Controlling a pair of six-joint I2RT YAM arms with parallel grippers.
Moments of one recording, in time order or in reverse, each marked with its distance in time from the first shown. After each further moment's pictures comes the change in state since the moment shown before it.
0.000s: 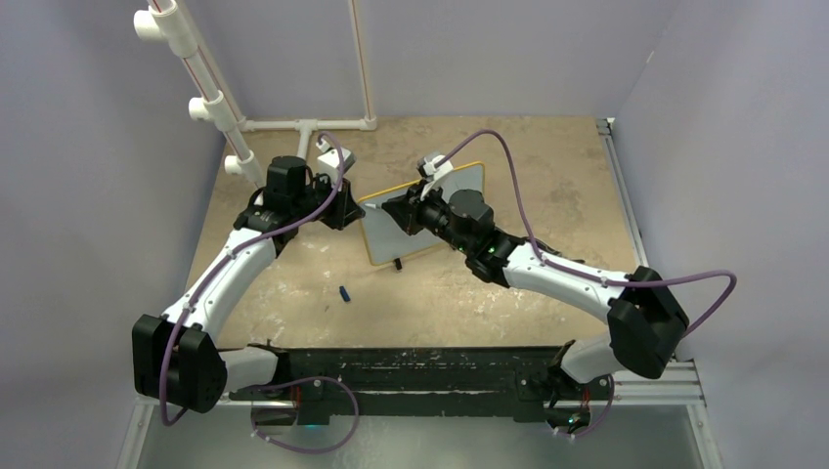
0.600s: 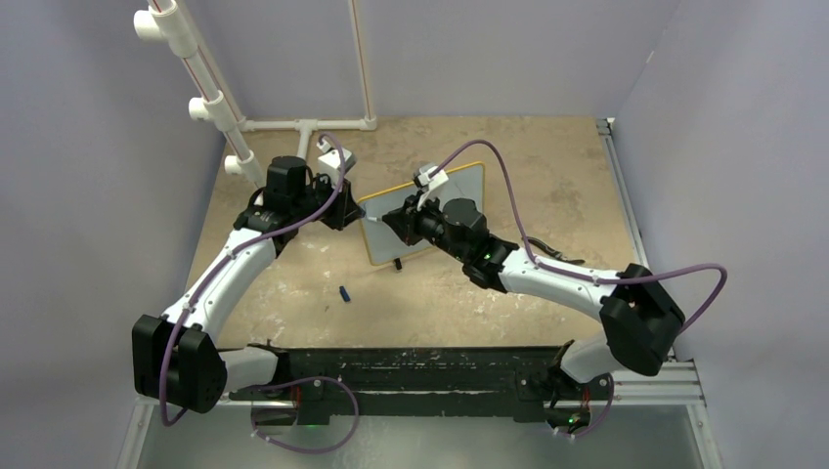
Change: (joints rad) left arm 0.000 -0.001 0.000 0.000 0.001 0.018; right arm 0.022 0.016 -0.047 -0.001 0.028 0.017
